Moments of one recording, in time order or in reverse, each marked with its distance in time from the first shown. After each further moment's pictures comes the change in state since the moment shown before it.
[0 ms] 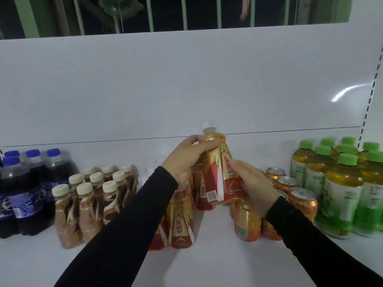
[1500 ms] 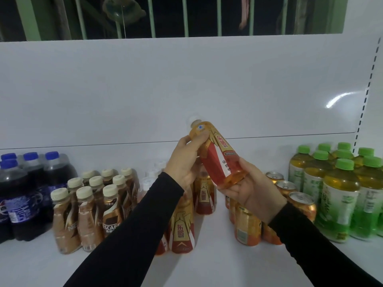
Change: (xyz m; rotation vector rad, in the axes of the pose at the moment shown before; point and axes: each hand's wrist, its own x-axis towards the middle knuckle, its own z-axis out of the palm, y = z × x) left_hand -0.014 0.012 0.011 -0.316 0.167 -0.010; right_hand -0.015 -0.019 0.012 0.373 -0.061 0.055
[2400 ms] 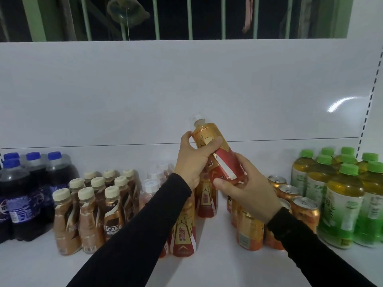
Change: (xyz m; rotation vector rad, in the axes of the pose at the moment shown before) left_hand -0.004 -0.001 0.007 0.109 0.045 0.120; right_hand 0.003 0.006 0.002 -0.953 0.107 -0.450
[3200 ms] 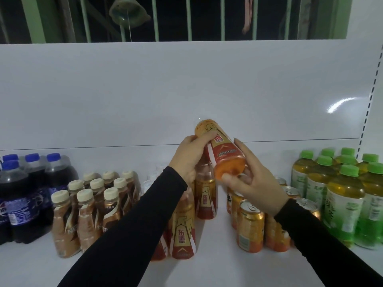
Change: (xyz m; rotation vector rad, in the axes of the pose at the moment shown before) left_hand 0.009 0.016 -0.001 0.040 -0.061 -0.155; right_hand 0.012 0.000 -0.017 0.083 -0.123 -0.036
